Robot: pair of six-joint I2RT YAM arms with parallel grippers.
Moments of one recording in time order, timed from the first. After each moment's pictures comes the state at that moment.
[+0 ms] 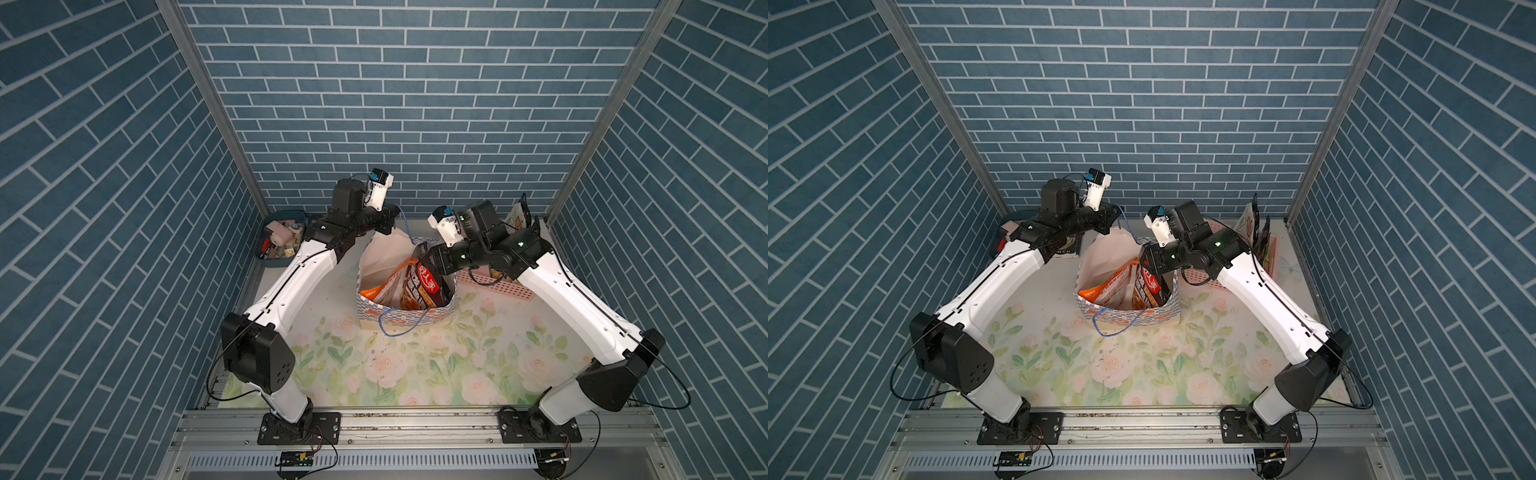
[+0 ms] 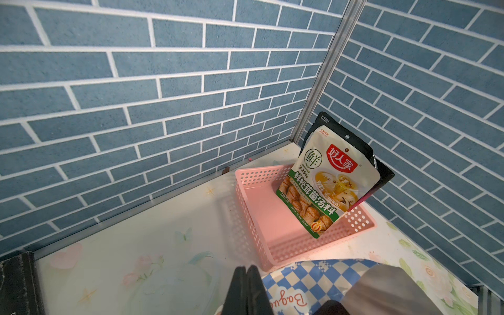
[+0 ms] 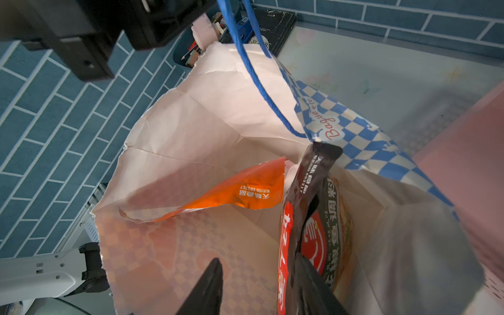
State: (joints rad) left arm -0.40 1.66 1.65 -0.34 0.35 -0.10; right arm 0.74 1.56 1.74 -0.96 -0.23 0.24
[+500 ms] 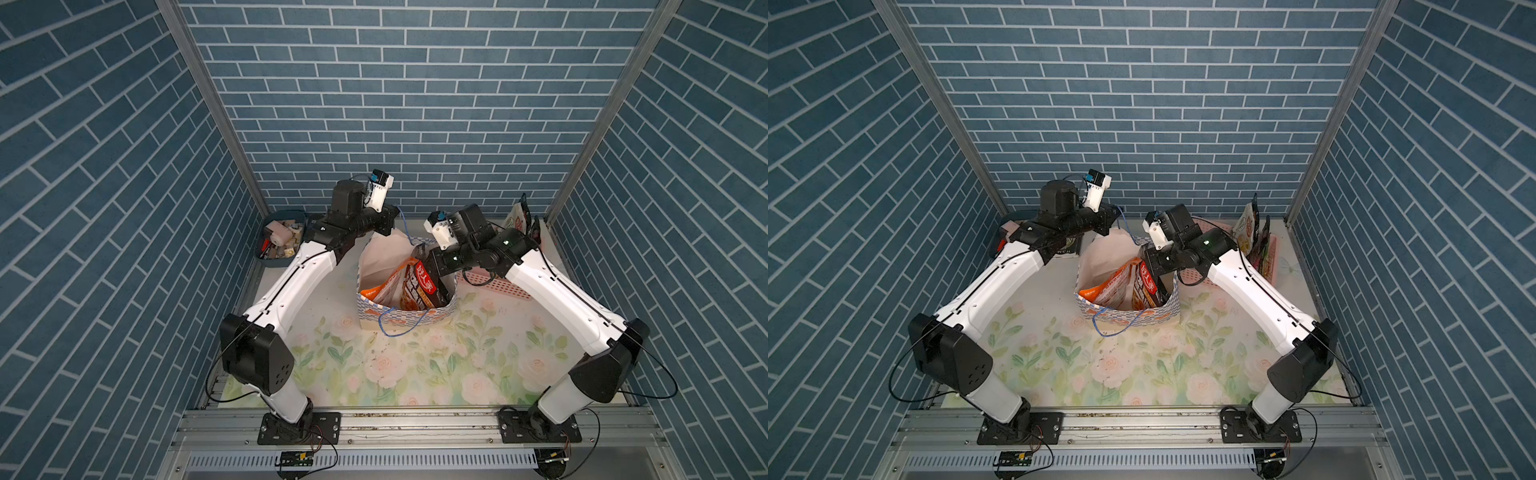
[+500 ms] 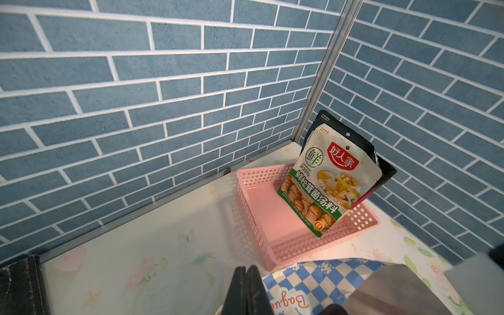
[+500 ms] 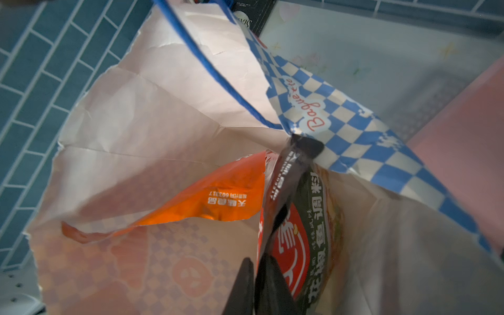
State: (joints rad) left arm -0.40 1.64 1.64 -0.33 0.35 -0.07; right arm 0.74 1.61 1.73 -0.96 -0.18 0.26
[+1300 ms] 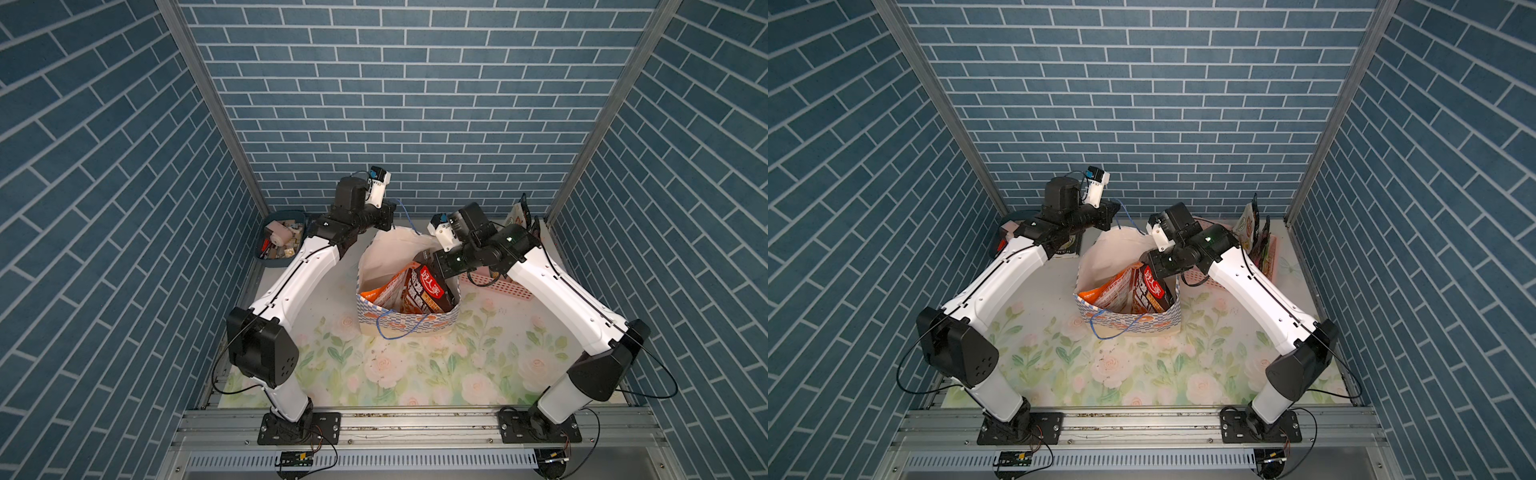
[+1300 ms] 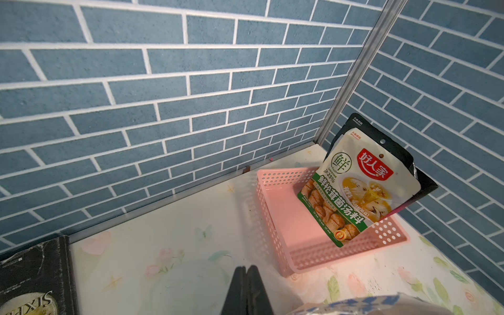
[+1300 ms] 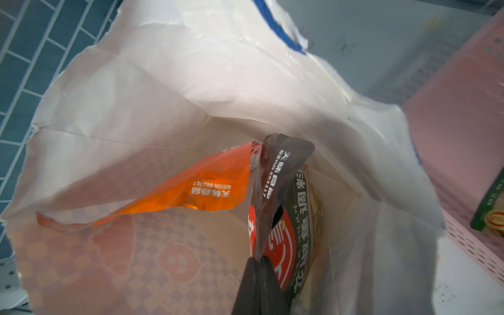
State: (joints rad) left arm -0.40 1.69 1.69 -0.36 0.25 -0.10; right arm 0.75 1.65 1.85 -1.13 -0.08 0.27
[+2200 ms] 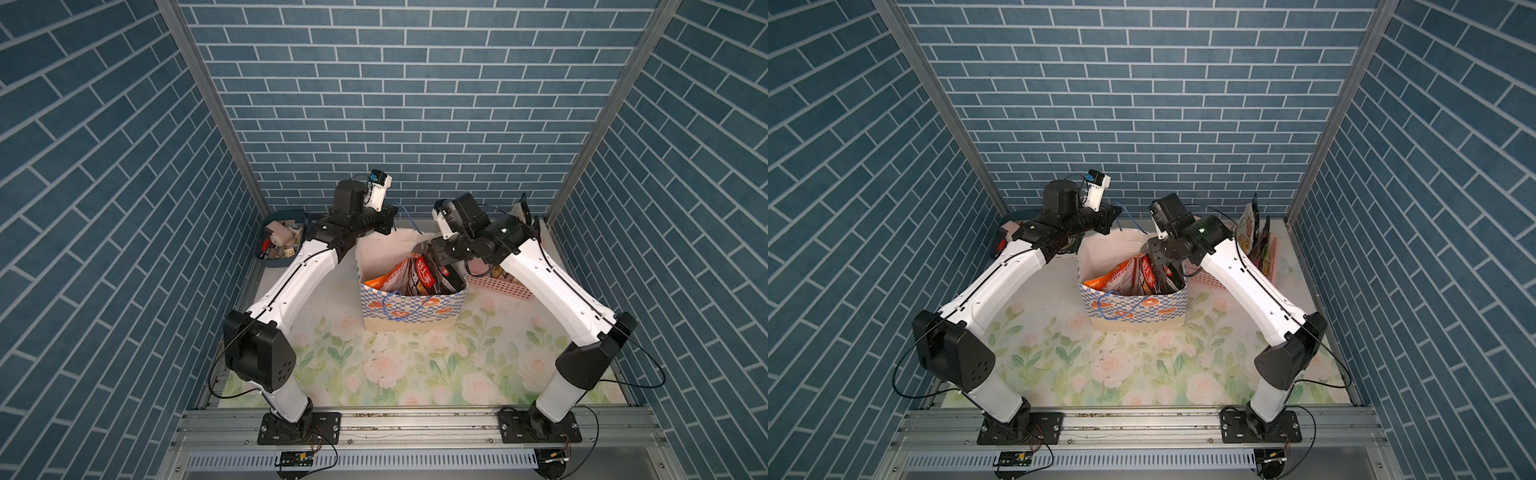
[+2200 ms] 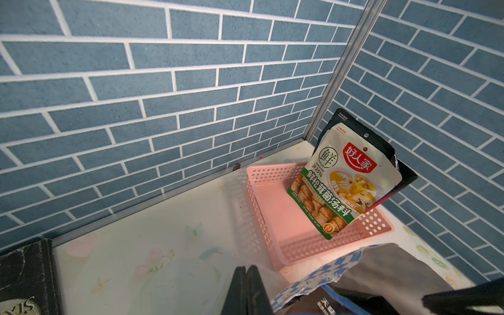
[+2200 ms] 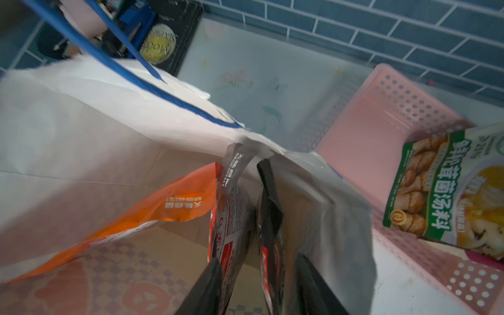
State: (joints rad) left arm -0.40 1.67 1.65 -0.34 0.30 -0.10; right arm 0.76 1.69 1.98 -1.15 0.14 0.26
